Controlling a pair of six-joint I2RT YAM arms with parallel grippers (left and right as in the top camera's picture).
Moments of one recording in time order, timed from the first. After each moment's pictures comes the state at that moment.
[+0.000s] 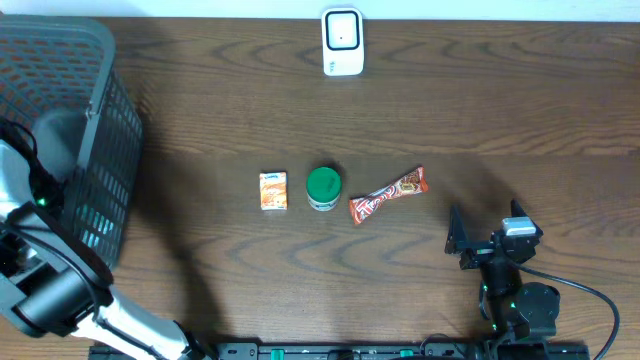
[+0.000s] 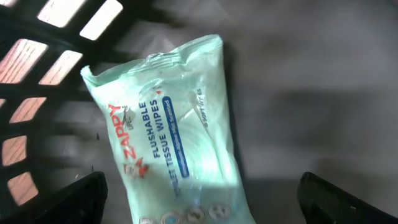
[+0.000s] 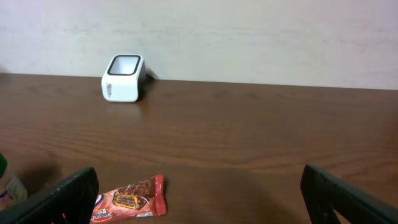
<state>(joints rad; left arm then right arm) 0.69 1.94 1.48 -1.14 -0.26 -1.60 0.04 0.01 0.01 -0.07 -0.06 0.01</state>
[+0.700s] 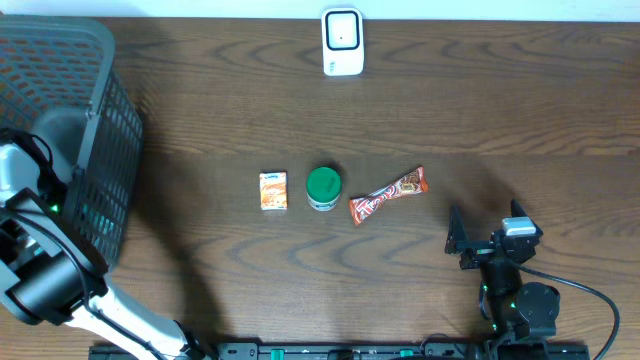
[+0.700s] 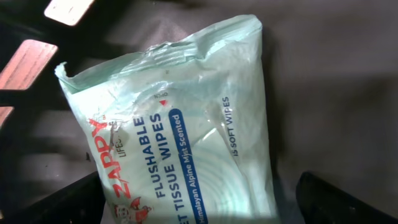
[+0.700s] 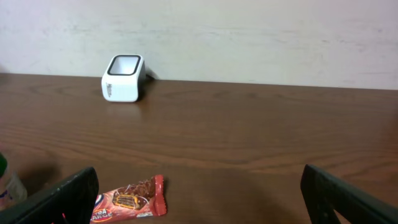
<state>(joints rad) 0.69 2.00 1.41 -1.08 -0.25 -1.60 0.04 0.01 0.01 -0.07 -0.06 0.01</state>
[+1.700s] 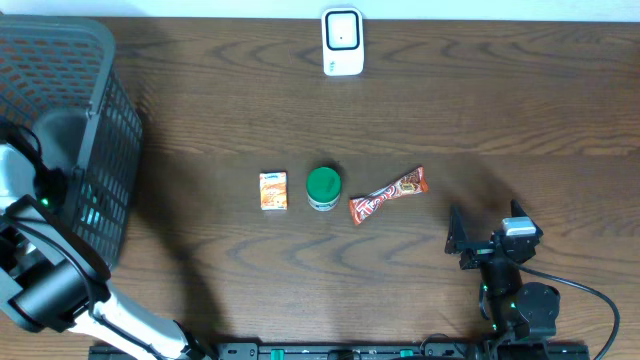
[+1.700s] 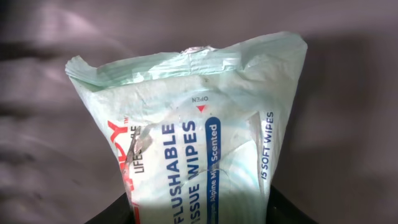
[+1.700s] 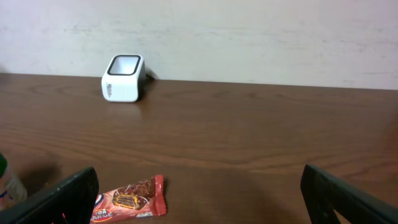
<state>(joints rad) 0.70 1.96 1.45 -0.99 -0.14 -1.37 0.04 0.01 0.01 -0.07 -0.06 0.01</state>
